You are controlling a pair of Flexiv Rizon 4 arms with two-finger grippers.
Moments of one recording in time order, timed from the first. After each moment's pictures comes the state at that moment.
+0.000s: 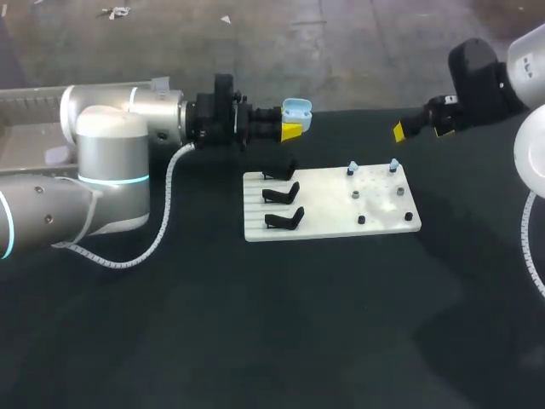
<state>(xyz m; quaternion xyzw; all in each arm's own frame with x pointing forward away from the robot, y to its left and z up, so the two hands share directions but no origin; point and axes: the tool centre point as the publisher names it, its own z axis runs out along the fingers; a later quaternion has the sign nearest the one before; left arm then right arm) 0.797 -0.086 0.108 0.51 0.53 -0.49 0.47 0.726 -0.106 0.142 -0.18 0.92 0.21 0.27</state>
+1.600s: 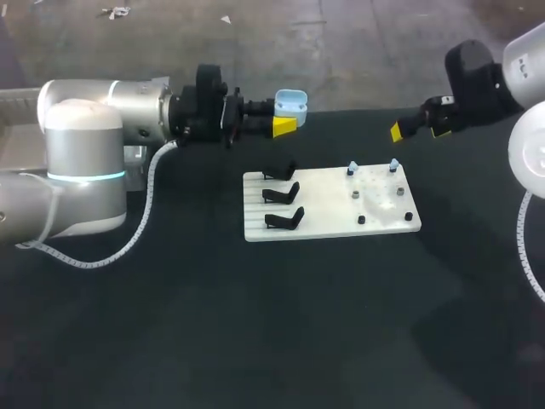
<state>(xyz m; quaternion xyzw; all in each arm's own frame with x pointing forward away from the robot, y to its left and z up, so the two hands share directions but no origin) 0.736 -0.077 0.169 0.52 0.49 -0.51 0.48 0.730 -0.102 0.137 -0.18 0.92 0.21 0.27</state>
